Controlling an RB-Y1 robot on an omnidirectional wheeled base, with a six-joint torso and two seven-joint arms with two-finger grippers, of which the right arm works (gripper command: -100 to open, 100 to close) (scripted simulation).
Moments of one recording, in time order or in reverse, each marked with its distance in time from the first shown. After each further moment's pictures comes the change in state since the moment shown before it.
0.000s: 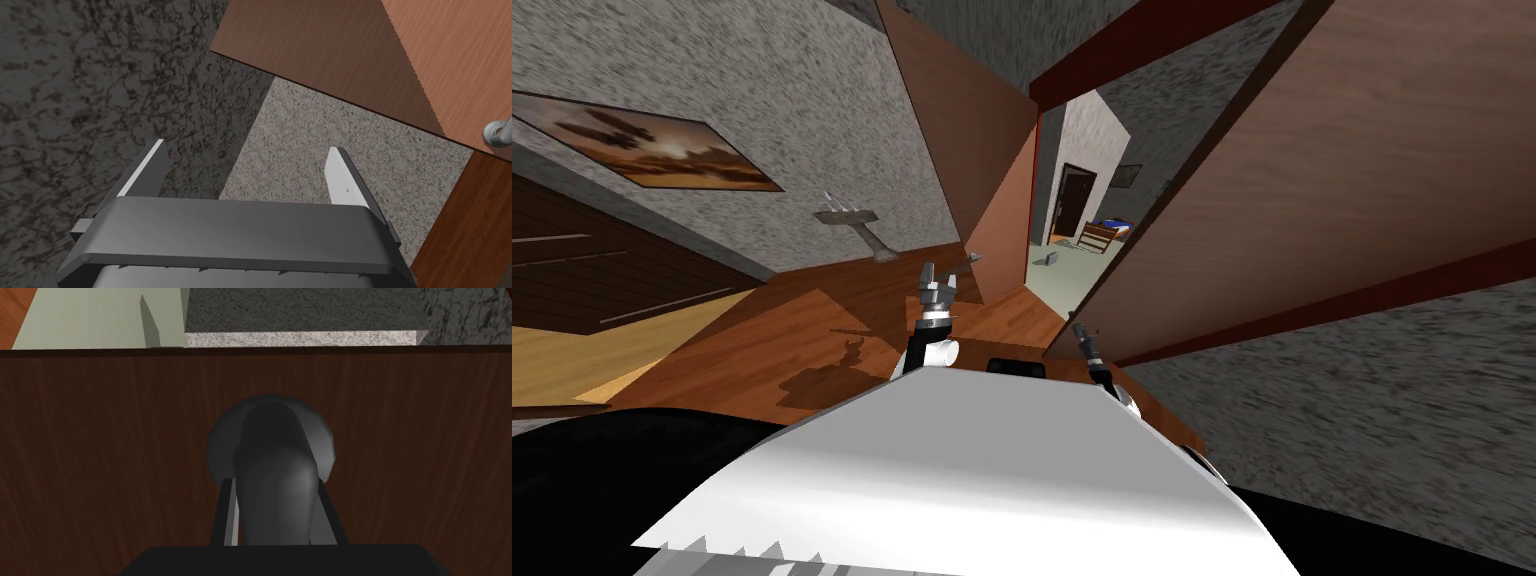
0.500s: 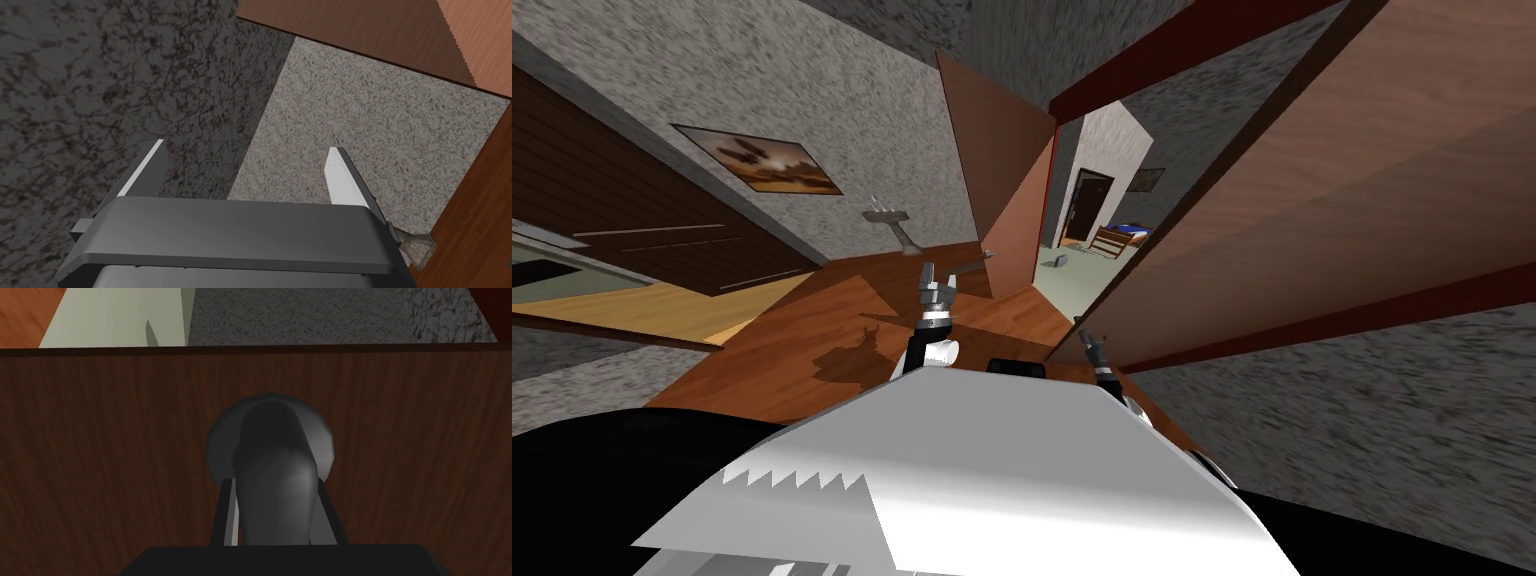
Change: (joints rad) arm 0.014 -0.033 -0.009 0.105 -0.017 -0.104 -0.032
